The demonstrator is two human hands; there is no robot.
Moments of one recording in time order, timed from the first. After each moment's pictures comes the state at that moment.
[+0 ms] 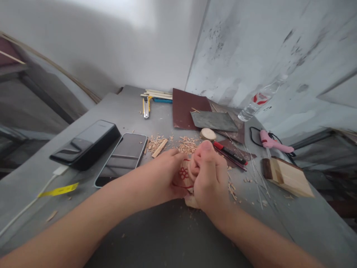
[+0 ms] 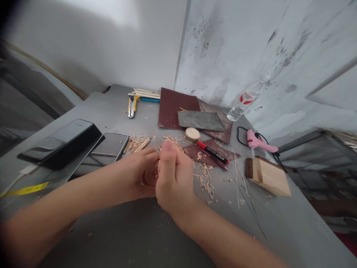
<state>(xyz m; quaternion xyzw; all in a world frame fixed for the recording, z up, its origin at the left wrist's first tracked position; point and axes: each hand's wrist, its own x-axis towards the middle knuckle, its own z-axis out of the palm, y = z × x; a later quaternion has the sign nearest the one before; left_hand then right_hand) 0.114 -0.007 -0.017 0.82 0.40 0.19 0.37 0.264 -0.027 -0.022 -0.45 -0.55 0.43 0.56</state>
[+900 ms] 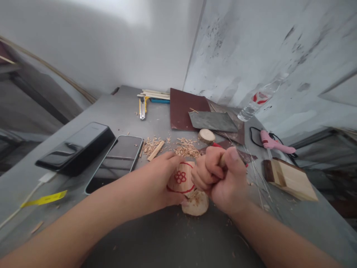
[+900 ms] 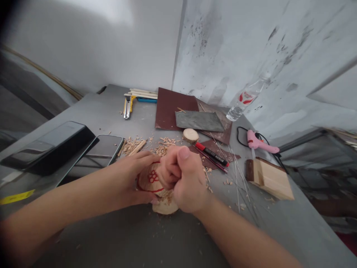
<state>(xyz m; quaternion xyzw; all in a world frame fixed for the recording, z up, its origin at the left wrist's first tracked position) 0.116 -0.002 -0.015 0.79 0.45 0.12 0.39 0.293 -0.007 0.001 -0.23 -0.49 0.67 0.52</state>
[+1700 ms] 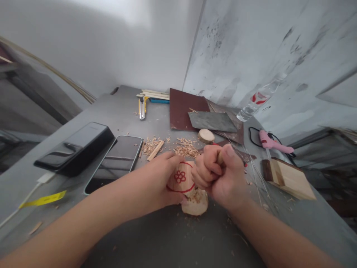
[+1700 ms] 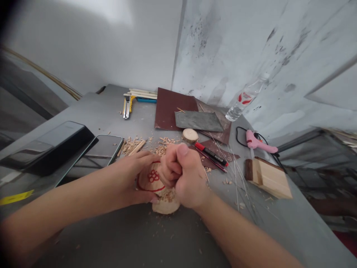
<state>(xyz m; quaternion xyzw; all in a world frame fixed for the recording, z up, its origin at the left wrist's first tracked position) 0.113 -0.002 -0.020 0.80 0.44 0.12 0.39 0.297 -0.006 -0.005 -0.20 -0.51 0.67 0.50</state>
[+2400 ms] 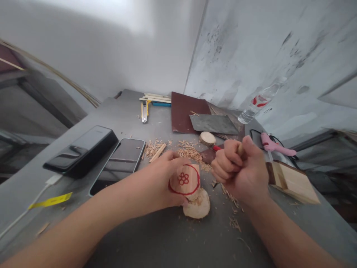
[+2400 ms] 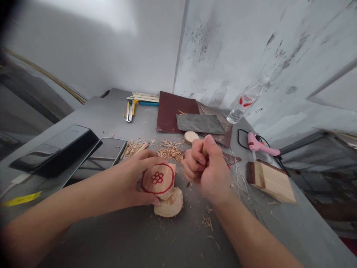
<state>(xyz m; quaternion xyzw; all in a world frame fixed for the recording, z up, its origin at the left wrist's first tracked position) 0.111 -0.001 -0.013 0.78 0.45 0.14 0.42 0.332 0.007 0.006 -0.30 -0.49 0.65 0.49</state>
